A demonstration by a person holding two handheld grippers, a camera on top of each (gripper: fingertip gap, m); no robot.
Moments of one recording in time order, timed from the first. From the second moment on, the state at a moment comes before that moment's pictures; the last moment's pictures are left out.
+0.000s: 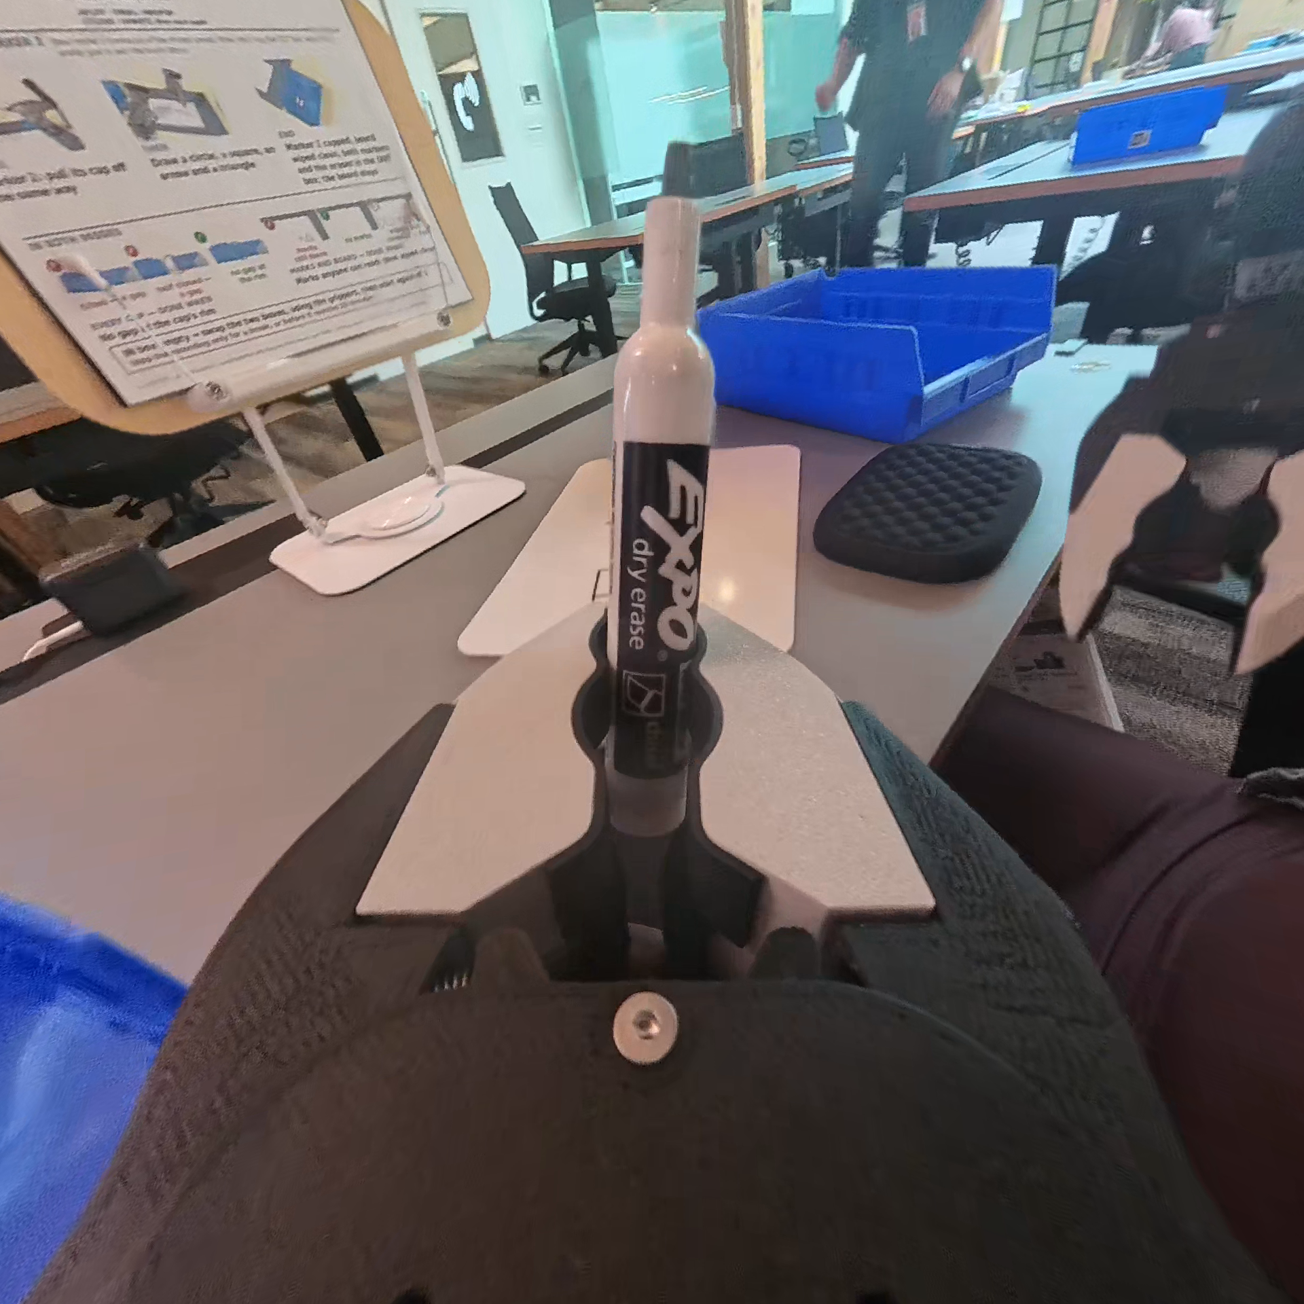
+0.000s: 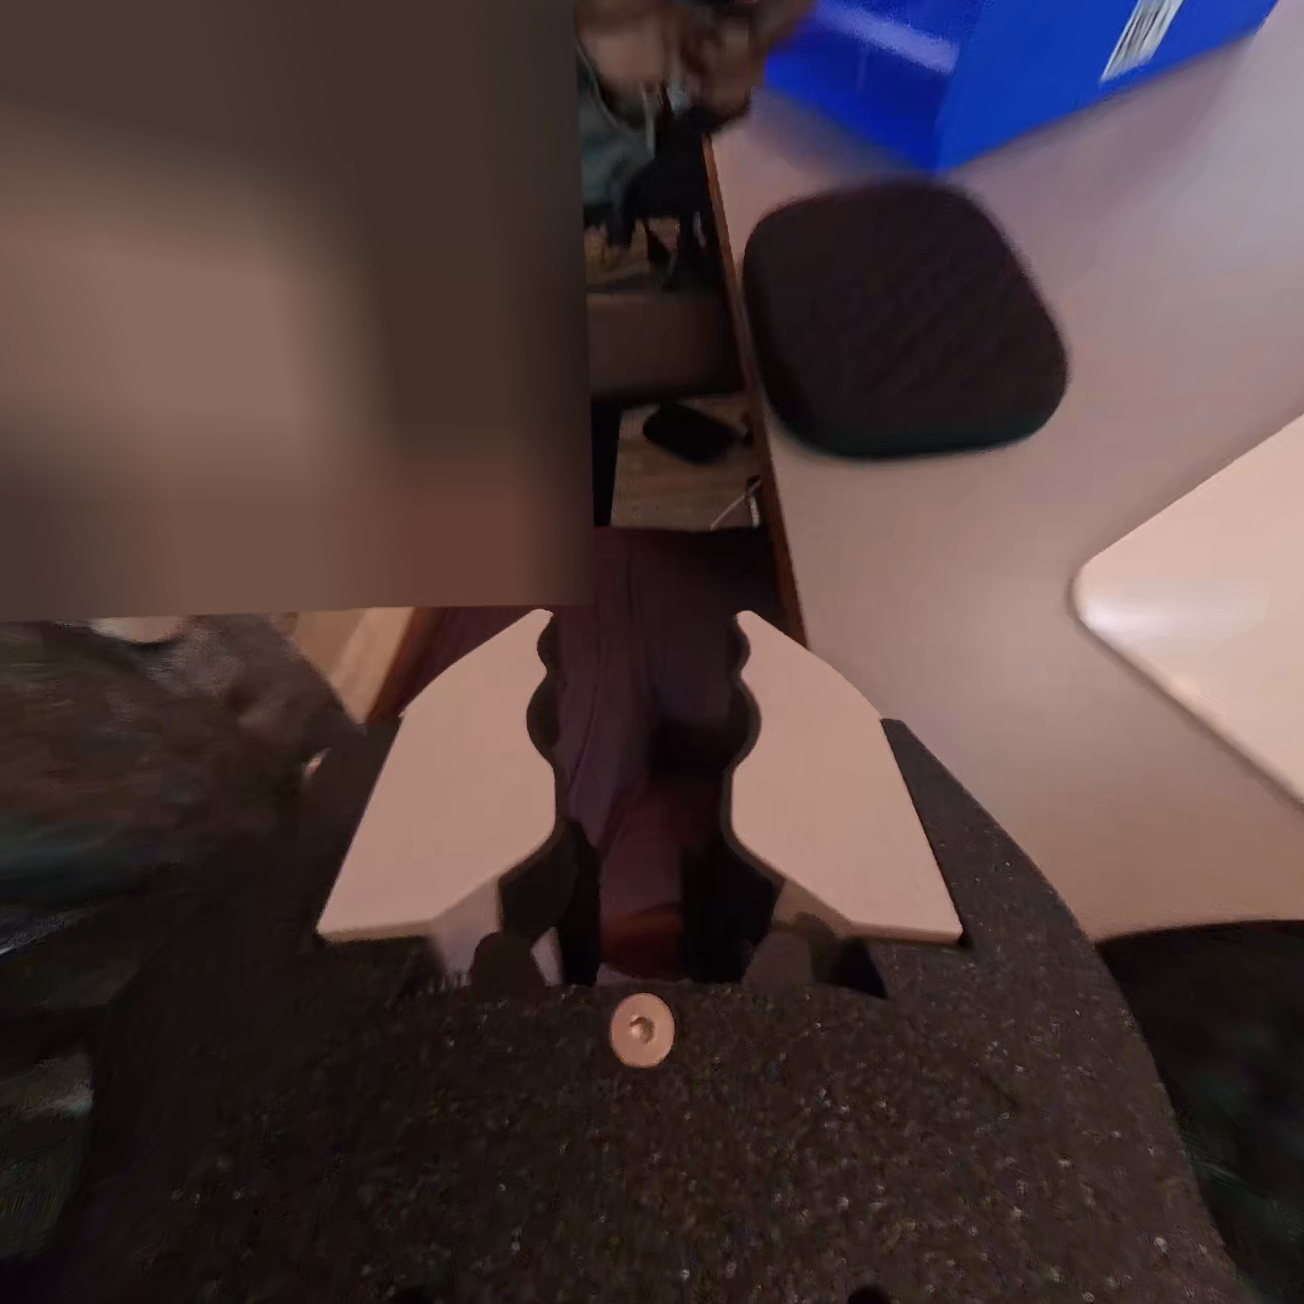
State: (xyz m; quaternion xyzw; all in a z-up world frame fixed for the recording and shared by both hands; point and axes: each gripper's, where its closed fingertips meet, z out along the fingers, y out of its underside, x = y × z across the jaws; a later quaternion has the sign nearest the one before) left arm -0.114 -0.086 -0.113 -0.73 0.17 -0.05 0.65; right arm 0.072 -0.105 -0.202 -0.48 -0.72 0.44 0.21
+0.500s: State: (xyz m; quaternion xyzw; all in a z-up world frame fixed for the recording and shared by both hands) left arm -0.105 -0.103 -0.153 -0.76 0.16 -0.06 0.63; right arm 0.068 -0.088 -0.395 -0.56 -0.81 0.13 0.13
